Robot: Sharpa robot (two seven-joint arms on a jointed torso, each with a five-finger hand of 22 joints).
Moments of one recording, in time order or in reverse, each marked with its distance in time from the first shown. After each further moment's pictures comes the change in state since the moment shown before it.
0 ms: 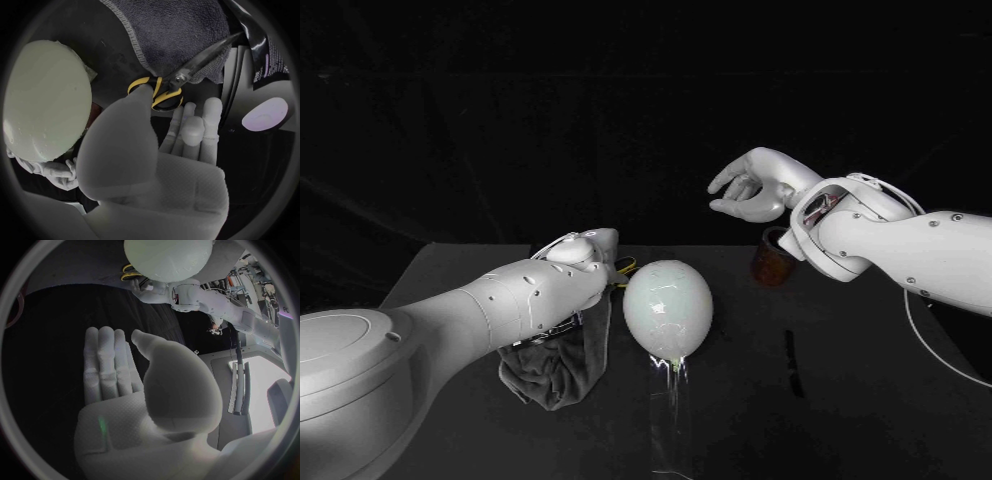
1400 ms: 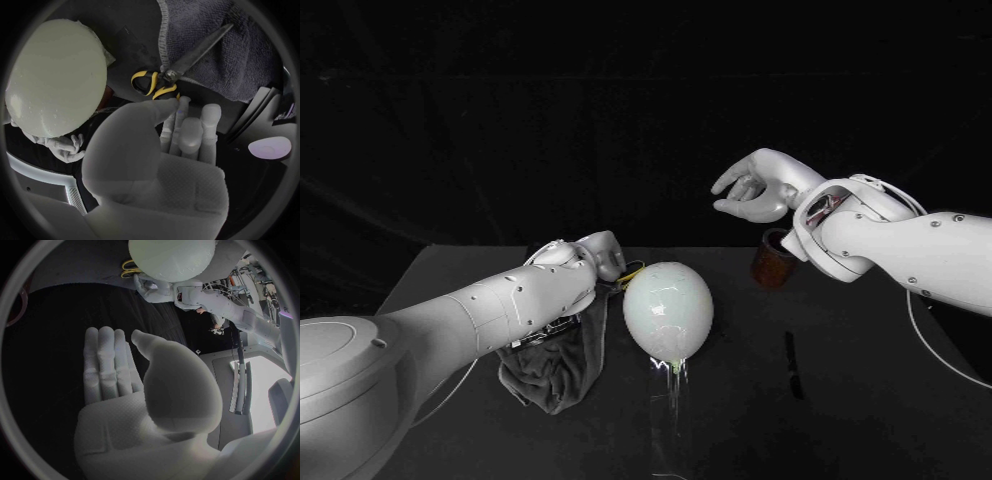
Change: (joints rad) left arm -0.012 -0.037 0.000 0.010 0.247 -0.050 0.179; left_hand -0.056 0.128 0.501 -0.269 0.005 0.185 -0.057 -0.063 0.002 0.258 -0.091 -0.174 -0.022 0.067 -0.030 0.022 0.045 -0.009 0.005 -0.041 0.073 0.082; right arm -0.001 -0.005 0.000 -0.013 0.007 0.000 0.001; right_hand 0.000 0.000 0.003 0.003 0.011 -0.001 -0.002 0.000 0.000 0.000 0.000 0.000 0.003 -0.003 0.004 0.004 0.000 -0.003 -0.007 0.000 0.004 0.003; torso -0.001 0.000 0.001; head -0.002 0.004
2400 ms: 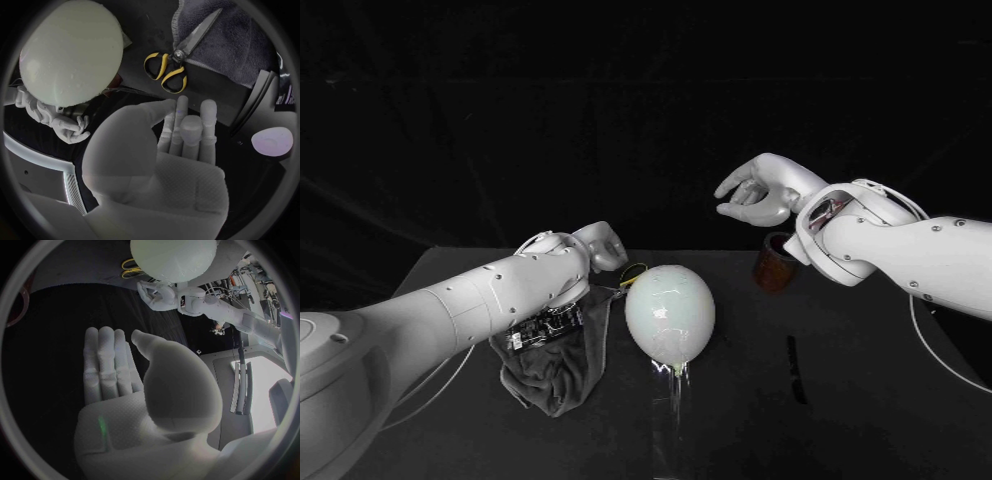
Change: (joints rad) left arm 0.032 -0.081 0.055 0.091 0.083 0.041 0.041; left_hand -0.088 -0.038 -0.054 -0.027 -0.001 -0.064 0.020 -0.057 -0.008 -0.029 0.006 -0.056 0.003 -0.125 0.023 -0.055 -0.217 0.010 -0.130 0.014 -0.069 -0.114; right arm -0.004 0.002 0.000 -0.012 0.002 0.000 0.001; right_hand 0.000 0.000 0.000 0.000 0.000 0.002 -0.002 0.000 -0.001 -0.004 -0.004 0.000 0.001 -0.002 -0.003 -0.001 0.000 -0.002 0.000 0.000 0.000 0.001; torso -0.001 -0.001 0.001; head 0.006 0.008
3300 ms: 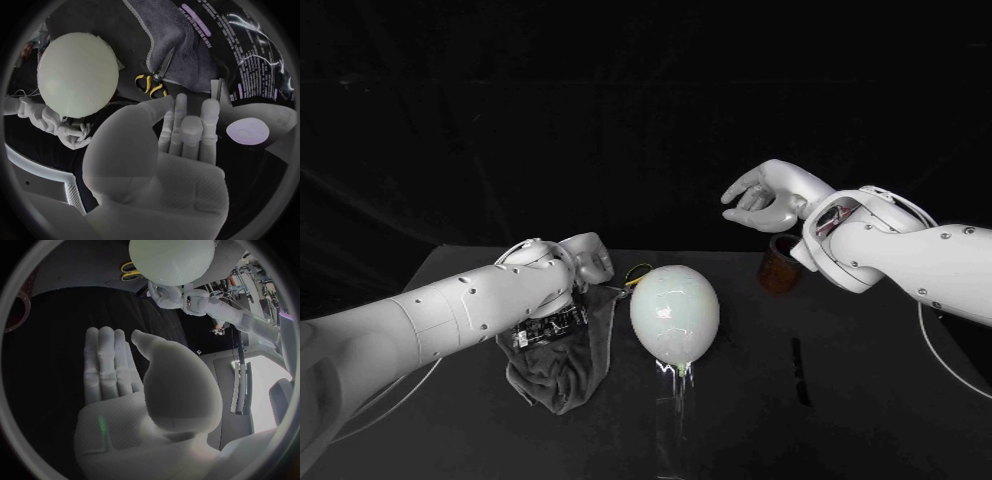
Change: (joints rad) left arm -0.023 -0.129 -0.006 0.157 -0.132 0.017 -0.075; left_hand 0.032 0.016 -0.077 -0.027 0.000 0.058 -0.017 0.008 0.015 0.017 -0.019 0.080 0.048 0.090 -0.020 0.015 0.134 -0.001 0.127 -0.007 -0.004 0.057; right arm -0.016 -0.013 -0.001 0.007 0.001 0.003 0.001; right_hand 0.000 0.000 0.000 0.000 0.000 -0.004 0.001 0.000 0.000 0.000 0.000 0.000 0.001 0.000 0.000 0.003 0.000 0.009 0.000 0.000 0.000 0.000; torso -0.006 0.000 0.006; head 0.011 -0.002
